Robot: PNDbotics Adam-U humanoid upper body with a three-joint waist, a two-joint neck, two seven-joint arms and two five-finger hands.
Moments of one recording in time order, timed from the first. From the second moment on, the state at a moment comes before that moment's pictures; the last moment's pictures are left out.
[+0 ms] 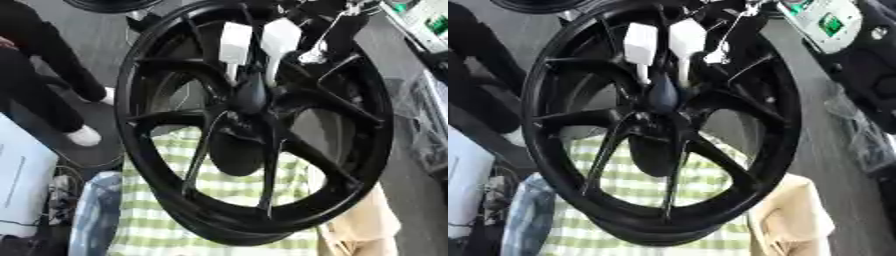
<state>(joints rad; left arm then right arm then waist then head) -0.13 0.34 0.08 -1.79 0.17 0.12 0.35 -1.01 -0.74 0.47 -1.34 0.23 -0.21 0.70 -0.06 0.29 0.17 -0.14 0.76</state>
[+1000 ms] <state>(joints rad) -0.13 0.34 0.08 -1.79 0.16 0.12 0.35 -1.05 -0.84 0.37 -1.46 0.04 -0.12 0.72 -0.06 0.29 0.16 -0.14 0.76</state>
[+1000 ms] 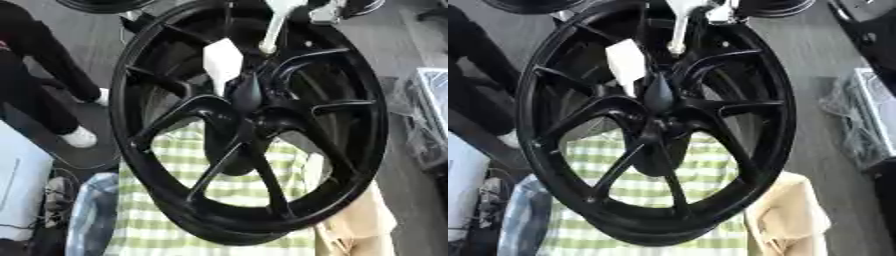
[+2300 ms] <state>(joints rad) -0.12 0.33 0.11 -1.79 0.15 0.11 0.38 -0.01 -1.06 -0.29 -1.57 0.19 -0.04 0.13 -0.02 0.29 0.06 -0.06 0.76</state>
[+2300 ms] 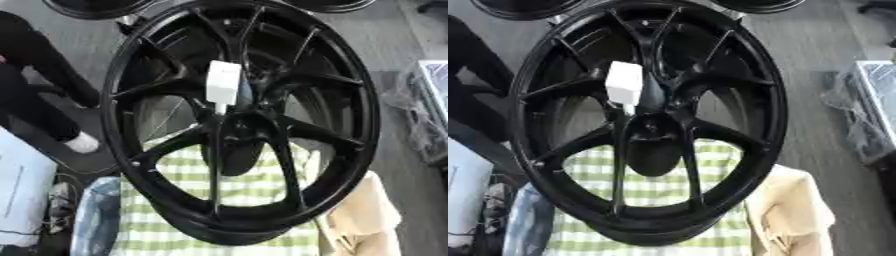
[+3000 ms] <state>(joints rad) -0.12 0.33 0.11 -1.79 0.15 0.12 0.38 -0.04 -0.98 -0.34 -1.57 0.14 0.05 -0.08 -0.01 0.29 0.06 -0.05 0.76</state>
